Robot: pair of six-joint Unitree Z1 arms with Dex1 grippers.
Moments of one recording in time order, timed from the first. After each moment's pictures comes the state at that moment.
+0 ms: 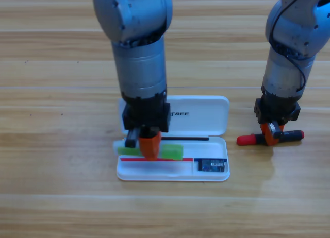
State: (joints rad) arm 0 -0.87 2.22 -1.89 1.23 -0.07 0.79; arm 1 0.65 2.23 -1.65 0.99 -0.05 -1.05
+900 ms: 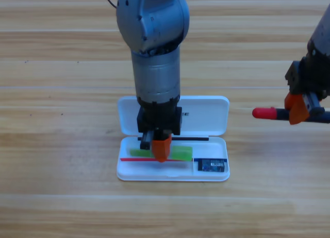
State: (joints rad) arm 0 -0.86 2.31 -1.98 1.24 -0.07 0.79; arm 1 0.69 1.87 -1.56 1.08 0.03 -0.93
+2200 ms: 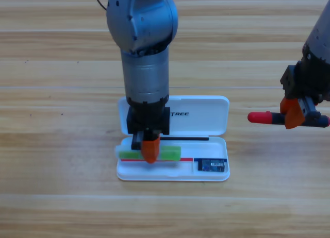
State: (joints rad) arm 0 -0.83 2.31 -1.94 1.24 -0.07 0.74; arm 1 0.72 1.87 -1.56 1.08 0.04 -0.91
